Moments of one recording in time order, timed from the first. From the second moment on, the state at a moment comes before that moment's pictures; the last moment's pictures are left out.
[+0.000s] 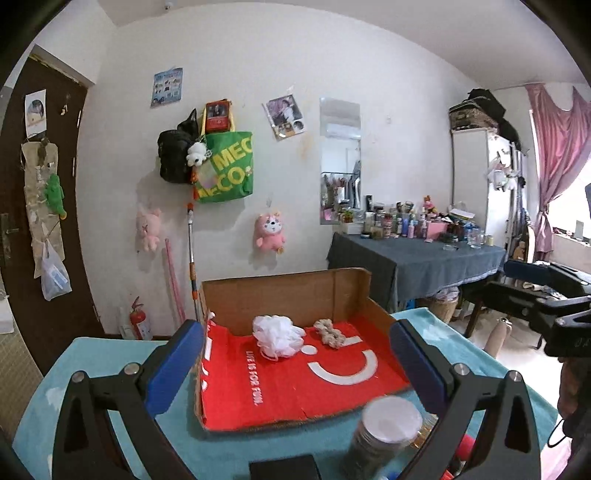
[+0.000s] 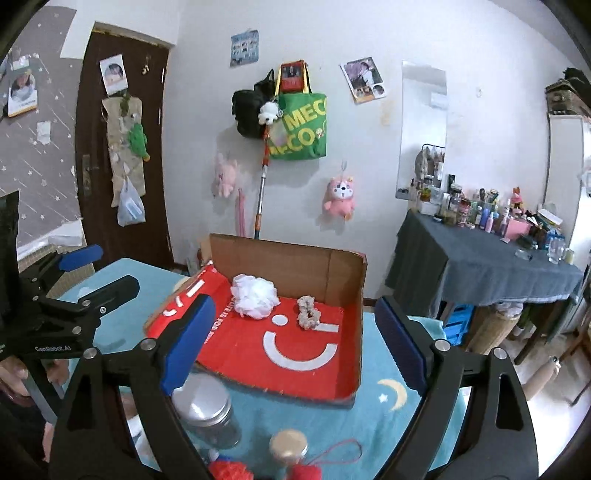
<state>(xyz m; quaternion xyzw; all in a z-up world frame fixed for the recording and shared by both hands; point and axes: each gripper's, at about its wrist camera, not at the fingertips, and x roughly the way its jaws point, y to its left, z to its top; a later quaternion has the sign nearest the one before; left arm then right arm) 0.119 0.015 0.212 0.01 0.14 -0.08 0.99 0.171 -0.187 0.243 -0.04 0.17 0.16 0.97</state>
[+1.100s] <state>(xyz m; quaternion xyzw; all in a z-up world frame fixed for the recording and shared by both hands) 0.049 0.008 0.082 -0.02 0.21 -0.06 0.98 0.090 -0.194 0.085 0.00 0.22 0.07 0.97</state>
